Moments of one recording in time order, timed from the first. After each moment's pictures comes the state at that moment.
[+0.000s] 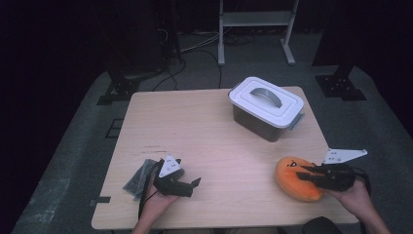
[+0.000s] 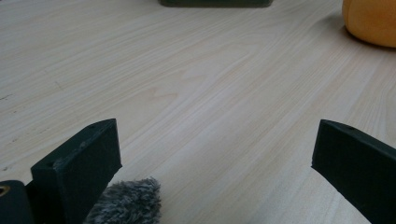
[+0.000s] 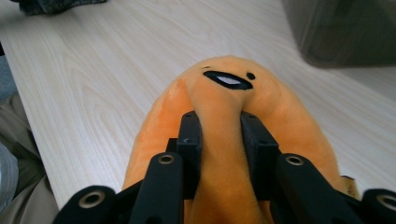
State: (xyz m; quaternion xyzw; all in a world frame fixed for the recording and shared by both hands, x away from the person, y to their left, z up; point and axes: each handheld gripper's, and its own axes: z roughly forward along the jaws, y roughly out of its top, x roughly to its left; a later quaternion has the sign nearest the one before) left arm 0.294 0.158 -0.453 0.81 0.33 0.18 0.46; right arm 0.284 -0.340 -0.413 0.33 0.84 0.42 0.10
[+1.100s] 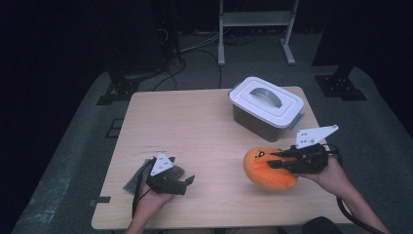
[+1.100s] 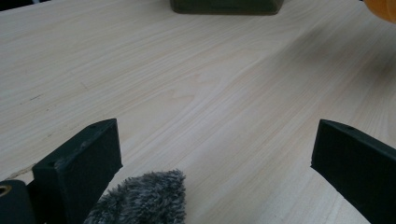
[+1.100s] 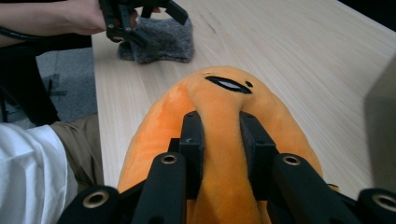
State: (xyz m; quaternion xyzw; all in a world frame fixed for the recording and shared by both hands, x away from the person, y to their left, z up) left arm 0.295 0.175 -0.444 0.80 0.34 0.19 0.46; right arm 0.304 -0.250 -0.342 0.18 0.87 0.46 0.06
